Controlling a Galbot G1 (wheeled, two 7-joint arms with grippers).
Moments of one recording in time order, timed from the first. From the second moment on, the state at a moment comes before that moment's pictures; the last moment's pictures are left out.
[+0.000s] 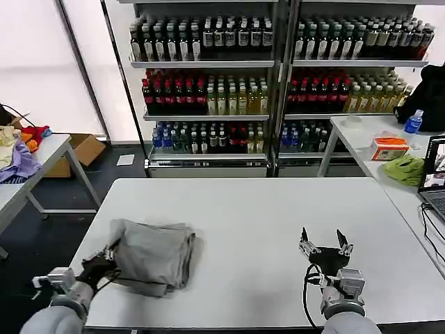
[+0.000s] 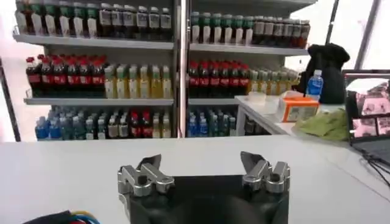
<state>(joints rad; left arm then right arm) 1.45 -1.17 -0.76 -2.02 -0.51 0.49 -0.01 -1.44 1.30 0.42 2.26 0.26 -0.50 0.41</state>
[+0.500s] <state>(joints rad) 1.49 -1.10 -0.88 -2.09 -0.46 0.49 0.00 -1.47 1.30 0.44 2.29 0.25 -0.50 0.41</state>
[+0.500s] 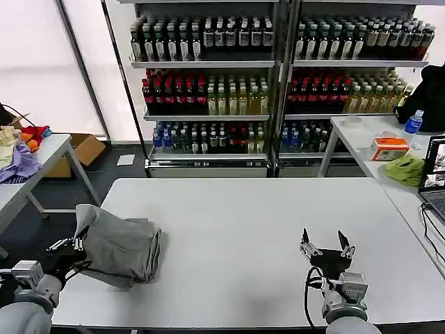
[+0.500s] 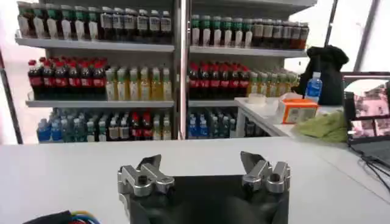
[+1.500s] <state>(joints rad) 1.26 -1.42 -0.14 -2.01 -0.42 0.55 -0.08 -1.52 1.39 0.43 2.26 0.14 -0.53 0.41</state>
